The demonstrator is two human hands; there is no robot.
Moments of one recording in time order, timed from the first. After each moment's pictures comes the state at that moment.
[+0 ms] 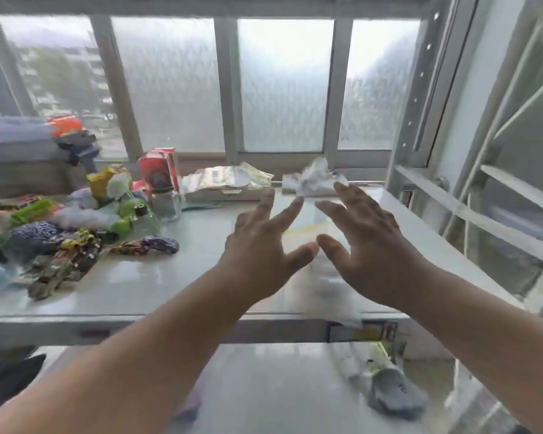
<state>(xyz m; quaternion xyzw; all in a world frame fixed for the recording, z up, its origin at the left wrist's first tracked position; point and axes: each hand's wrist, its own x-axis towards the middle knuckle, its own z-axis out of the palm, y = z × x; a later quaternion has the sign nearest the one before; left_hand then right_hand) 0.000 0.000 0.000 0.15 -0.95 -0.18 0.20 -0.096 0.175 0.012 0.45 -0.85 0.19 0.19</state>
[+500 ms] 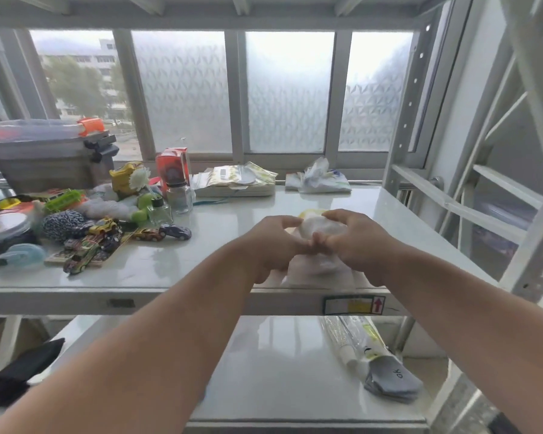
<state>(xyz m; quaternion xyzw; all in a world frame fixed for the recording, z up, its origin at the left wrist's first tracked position) -0.004 0.010 0.000 0.20 -0.80 -0.56 0.09 -0.094 0.167 0.004 0.27 -0.82 0.49 -0.11</state>
